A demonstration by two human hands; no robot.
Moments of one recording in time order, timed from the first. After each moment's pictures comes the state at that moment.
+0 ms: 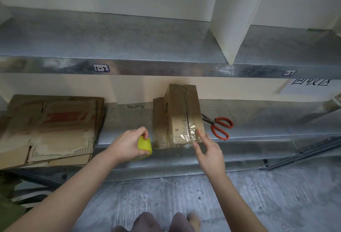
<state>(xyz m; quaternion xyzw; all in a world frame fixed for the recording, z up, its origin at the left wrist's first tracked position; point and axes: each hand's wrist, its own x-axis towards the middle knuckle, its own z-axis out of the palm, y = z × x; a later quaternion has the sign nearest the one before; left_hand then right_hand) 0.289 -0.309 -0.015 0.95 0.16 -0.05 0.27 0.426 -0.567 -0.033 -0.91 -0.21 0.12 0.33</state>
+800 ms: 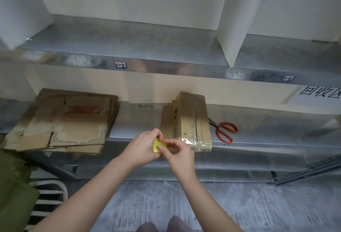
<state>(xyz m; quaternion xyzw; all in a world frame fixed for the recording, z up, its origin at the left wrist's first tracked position) 0.268 -0.372 0.019 0.94 0.17 0.03 0.29 0.343 -0.506 -0.003 -0.79 -0.22 0.18 0.54</state>
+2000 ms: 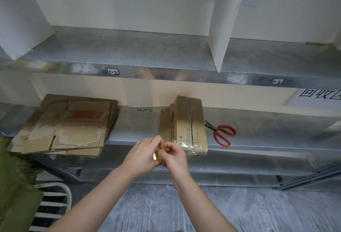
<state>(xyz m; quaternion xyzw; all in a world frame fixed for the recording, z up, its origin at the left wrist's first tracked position) 0.269 -0.404 0.025 0.96 0.17 0.06 0.22 0.344 -0.508 0.006 -0.65 -0.07 0.36 0.66</state>
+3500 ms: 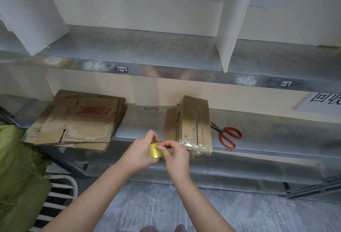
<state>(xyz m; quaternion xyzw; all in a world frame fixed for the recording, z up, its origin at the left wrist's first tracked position) 0.252 -0.396 0.029 0.91 0.26 0.05 0.31 0.339 -0.508 0.007 -0.78 -0.26 0.19 0.54</state>
